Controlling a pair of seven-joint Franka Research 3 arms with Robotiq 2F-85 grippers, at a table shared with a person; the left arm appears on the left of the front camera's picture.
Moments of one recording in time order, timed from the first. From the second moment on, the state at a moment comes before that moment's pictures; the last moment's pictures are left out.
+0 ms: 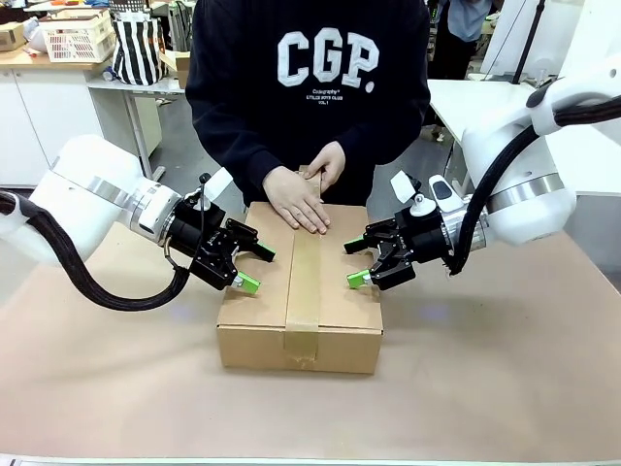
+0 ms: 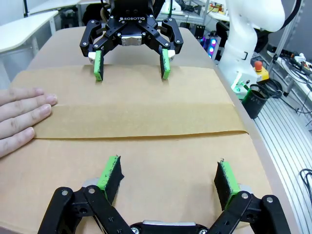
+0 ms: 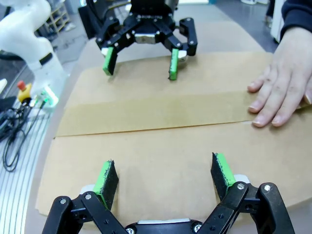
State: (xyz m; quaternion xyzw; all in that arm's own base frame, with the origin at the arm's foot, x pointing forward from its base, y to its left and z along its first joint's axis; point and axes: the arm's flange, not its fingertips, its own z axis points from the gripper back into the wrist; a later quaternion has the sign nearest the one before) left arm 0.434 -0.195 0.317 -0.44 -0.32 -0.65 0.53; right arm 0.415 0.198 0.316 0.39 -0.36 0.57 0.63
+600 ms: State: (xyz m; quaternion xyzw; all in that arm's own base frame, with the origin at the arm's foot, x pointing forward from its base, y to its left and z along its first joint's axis) left arm 0.434 -0.195 0.317 -0.44 -0.32 -0.65 0.53; right arm 0.415 0.198 0.316 0.39 -0.36 0.57 0.63
